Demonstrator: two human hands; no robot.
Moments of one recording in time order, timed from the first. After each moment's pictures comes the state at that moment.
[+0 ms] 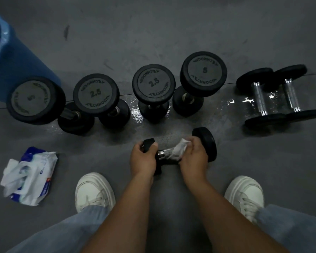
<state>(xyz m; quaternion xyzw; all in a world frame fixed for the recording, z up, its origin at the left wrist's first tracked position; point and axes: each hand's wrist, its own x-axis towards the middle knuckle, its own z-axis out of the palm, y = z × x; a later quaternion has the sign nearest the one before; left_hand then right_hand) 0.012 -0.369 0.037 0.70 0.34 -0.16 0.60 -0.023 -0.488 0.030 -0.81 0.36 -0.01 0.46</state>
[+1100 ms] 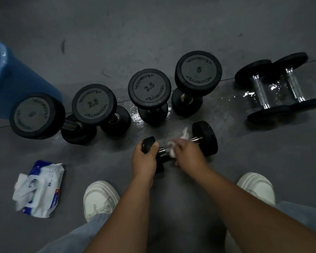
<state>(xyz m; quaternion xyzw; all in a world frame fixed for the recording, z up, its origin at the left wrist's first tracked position) 0.023 -0.364 0.037 0.71 0.29 -0.18 0.62 0.002 -0.494 0.032 -0.84 0.24 0.15 0.47</state>
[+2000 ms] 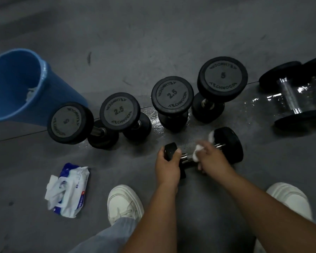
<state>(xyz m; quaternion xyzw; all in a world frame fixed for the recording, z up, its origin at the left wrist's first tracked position) 0.019 -0.364 0.037 0.70 0.29 -0.17 0.63 0.008 -0.490 0.037 -0.72 0.34 0.18 0.58</state>
